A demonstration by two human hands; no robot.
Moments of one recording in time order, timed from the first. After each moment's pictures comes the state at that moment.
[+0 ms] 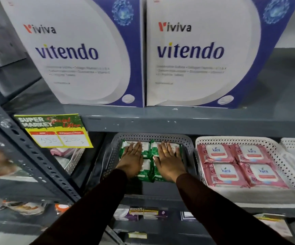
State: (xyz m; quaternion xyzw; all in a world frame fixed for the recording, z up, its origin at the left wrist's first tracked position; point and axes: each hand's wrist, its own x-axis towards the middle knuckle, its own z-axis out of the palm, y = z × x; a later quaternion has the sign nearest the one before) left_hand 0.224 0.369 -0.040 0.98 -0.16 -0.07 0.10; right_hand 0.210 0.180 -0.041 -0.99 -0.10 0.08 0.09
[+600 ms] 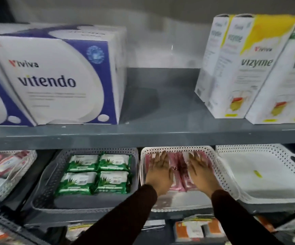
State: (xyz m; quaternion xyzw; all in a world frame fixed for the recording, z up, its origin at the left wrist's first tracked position) left_hand 0.169 0.067 -0.015 0.95 -0.25 0.04 0.15; right_hand 0.146 -0.132 -0.023 -0.99 0.05 -0.02 0.10
